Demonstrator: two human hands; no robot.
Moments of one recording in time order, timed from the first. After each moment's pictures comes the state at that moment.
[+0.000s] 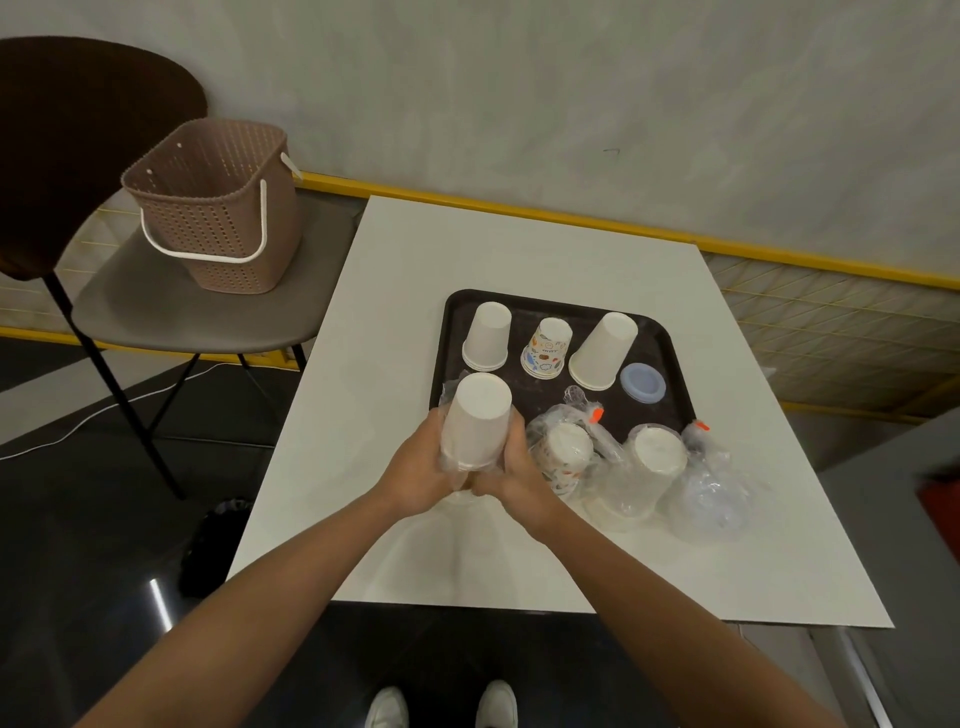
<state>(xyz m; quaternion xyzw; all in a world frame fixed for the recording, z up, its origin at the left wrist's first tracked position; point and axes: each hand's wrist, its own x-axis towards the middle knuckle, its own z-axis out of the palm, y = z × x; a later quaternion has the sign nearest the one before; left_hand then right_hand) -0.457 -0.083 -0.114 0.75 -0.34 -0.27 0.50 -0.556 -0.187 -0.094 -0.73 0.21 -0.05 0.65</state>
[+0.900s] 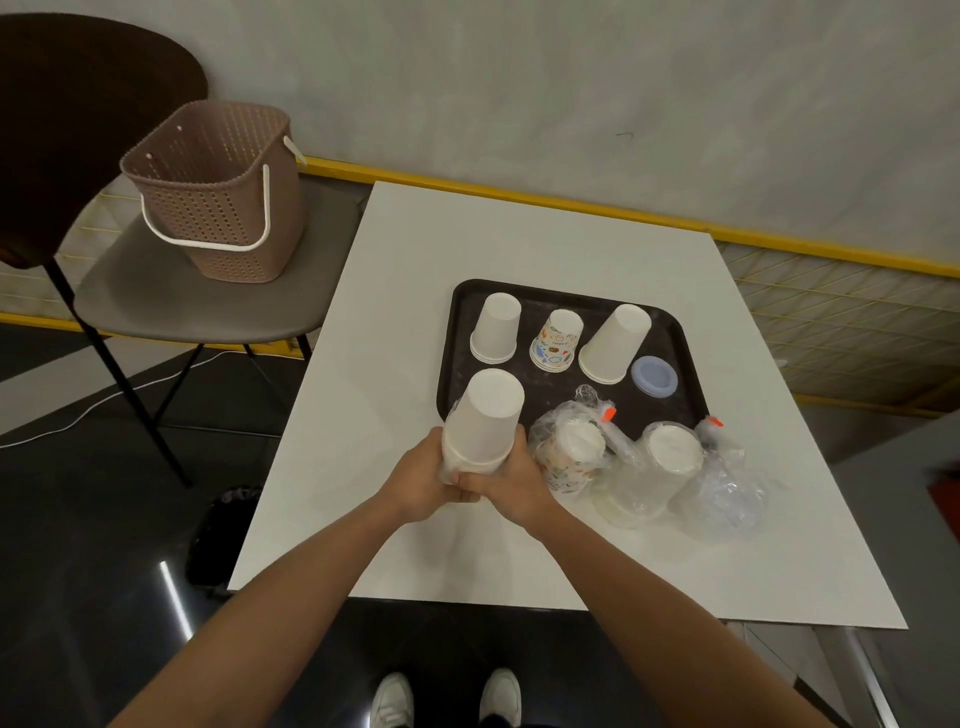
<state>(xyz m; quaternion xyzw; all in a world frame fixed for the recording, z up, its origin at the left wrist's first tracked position) -0.450 -0.081 -0.153 0.78 -0.27 -0.35 0.45 -0.542 -0.185 -0.124 -0.72 0.30 -0.05 0.63</state>
